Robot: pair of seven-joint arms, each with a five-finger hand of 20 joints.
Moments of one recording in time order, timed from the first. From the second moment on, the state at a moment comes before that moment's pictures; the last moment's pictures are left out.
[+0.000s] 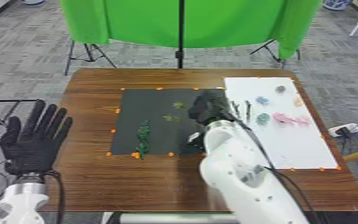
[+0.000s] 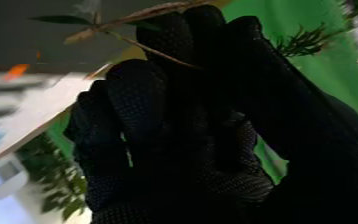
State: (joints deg) left arm 127.2 -59.6 -98.3 -119.8 3.2 1.3 24.1; right arm -81.7 -76.4 53.7 -107.1 -133.1 -1.2 44.5
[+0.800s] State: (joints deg) left arm 123.2 -58.8 -96.9 -118.7 3.0 2.2 21.1; right arm -84.5 -83.4 49.1 -101.0 -136.4 -1.1 42.9
